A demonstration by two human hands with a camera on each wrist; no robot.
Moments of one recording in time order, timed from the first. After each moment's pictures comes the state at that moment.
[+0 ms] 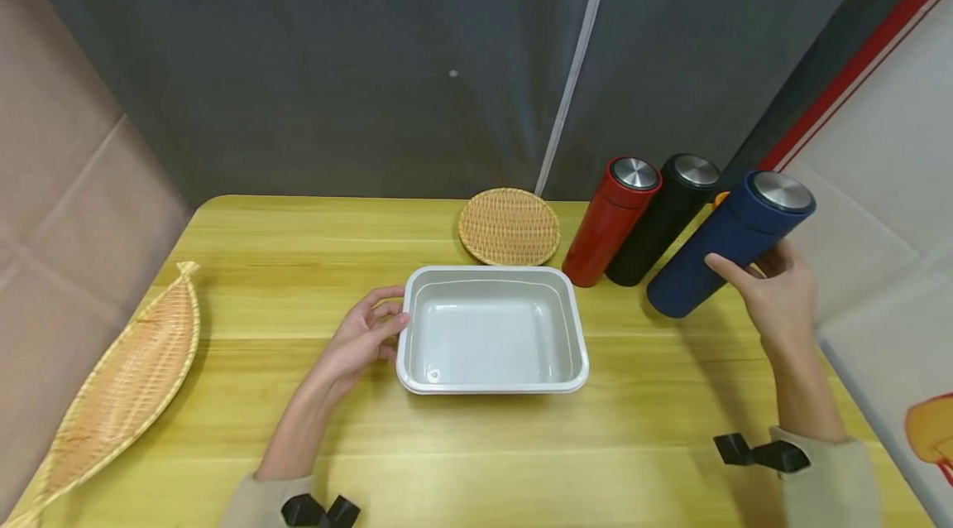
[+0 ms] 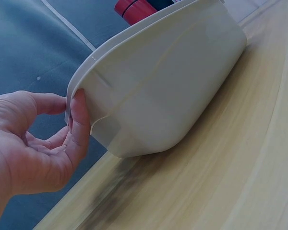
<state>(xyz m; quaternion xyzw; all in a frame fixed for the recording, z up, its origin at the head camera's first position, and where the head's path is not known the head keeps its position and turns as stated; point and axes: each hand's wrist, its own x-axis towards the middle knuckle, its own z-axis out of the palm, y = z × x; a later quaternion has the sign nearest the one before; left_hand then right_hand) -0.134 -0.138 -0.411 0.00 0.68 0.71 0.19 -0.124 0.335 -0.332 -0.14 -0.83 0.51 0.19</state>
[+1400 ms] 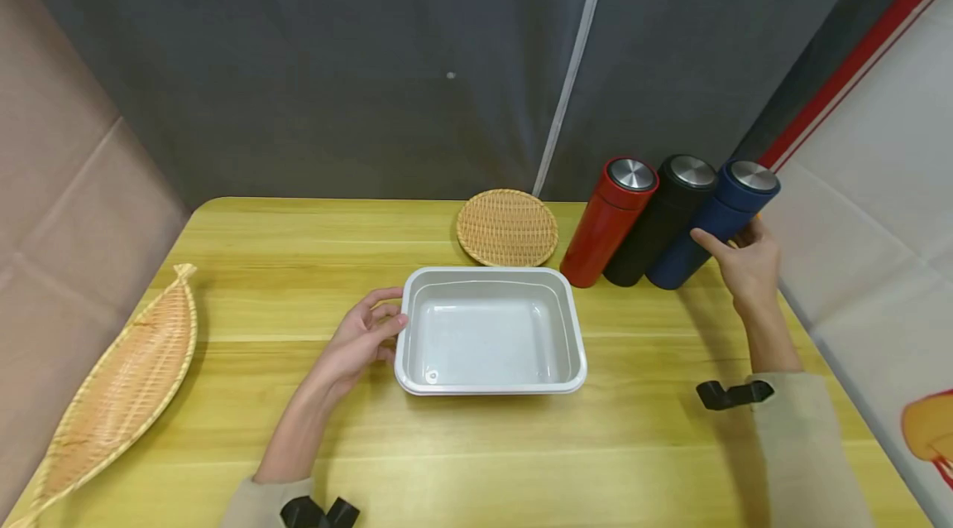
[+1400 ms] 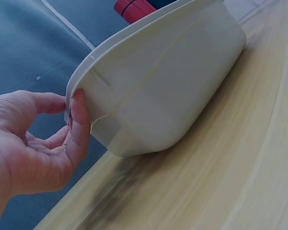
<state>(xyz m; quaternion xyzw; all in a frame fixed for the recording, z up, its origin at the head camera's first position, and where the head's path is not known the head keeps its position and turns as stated) -0.135 -0.137 -0.410 0.00 0.67 0.71 0.20 -0.188 0.363 -0.365 -0.15 -0.79 0.56 0.21</state>
